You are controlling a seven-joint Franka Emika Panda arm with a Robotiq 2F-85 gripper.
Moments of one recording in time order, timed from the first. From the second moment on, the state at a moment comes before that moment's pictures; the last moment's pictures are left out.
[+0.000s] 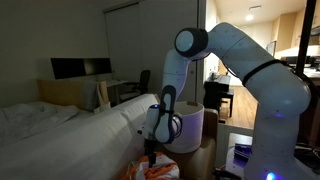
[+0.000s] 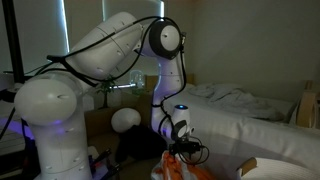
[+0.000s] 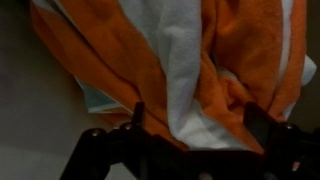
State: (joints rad) arm -0.19 0.79 0.11 -2.25 -0.29 3.21 -0.70
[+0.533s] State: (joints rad) arm -0.21 0.91 0.10 -2.16 -0.30 3.09 -0.70
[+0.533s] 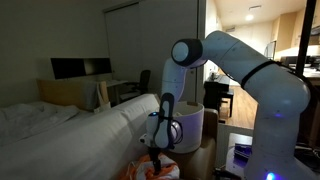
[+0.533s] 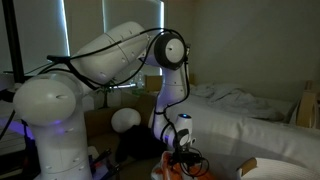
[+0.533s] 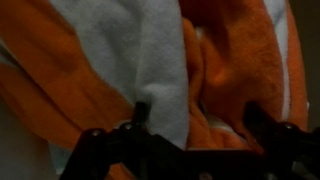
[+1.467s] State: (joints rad) arm -0.31 1.05 0.17 -2.03 -0.30 3.04 -0.70
